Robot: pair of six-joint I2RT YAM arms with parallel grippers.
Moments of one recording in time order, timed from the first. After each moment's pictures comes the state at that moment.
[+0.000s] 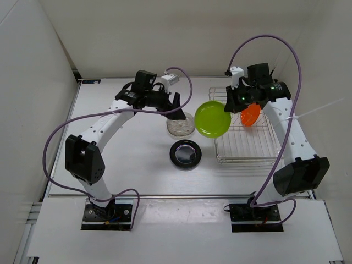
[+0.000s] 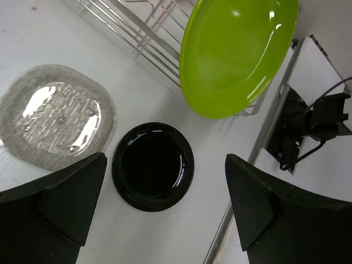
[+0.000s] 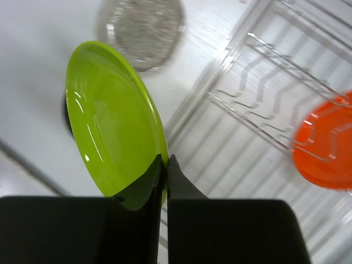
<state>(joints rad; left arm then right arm) -0.45 1.70 1.57 -0.53 0.71 -0.03 0.22 1.52 1.65 -1.01 -0.34 -0.24</state>
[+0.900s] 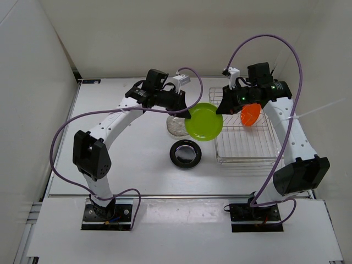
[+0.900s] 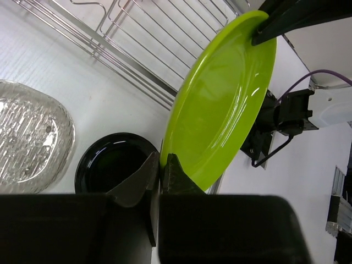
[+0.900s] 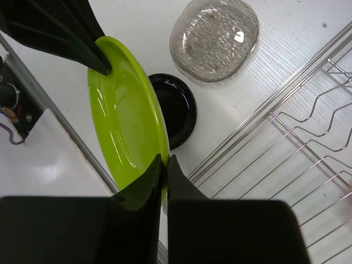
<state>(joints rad) -0.54 1.79 1.68 -0.57 0.77 -0.09 0.22 1.52 1.67 -1.06 -0.67 -0.23</state>
